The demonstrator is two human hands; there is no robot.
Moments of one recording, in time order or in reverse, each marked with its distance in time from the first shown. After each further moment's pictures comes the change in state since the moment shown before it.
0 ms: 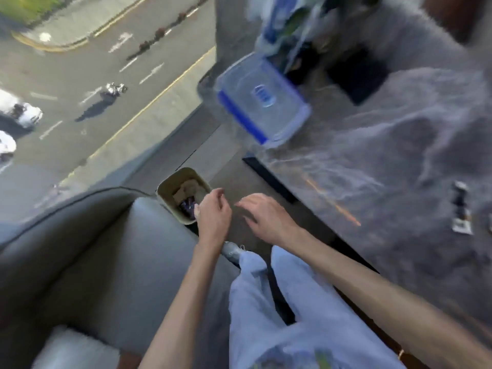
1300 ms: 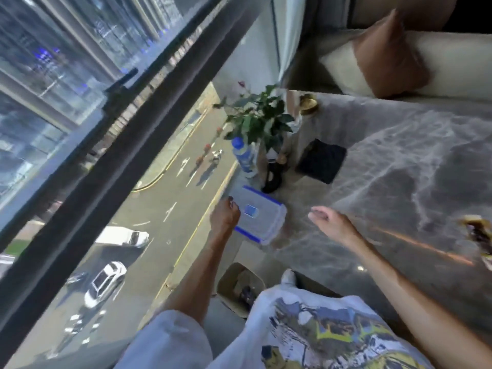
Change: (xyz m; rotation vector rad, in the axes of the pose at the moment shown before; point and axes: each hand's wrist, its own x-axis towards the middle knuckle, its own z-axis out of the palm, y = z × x) left_hand 0.082 0.259 -0.073 0.397 0.043 0.192; right_hand -0.036 0.133 -0.199 0.774 0.338 0.585
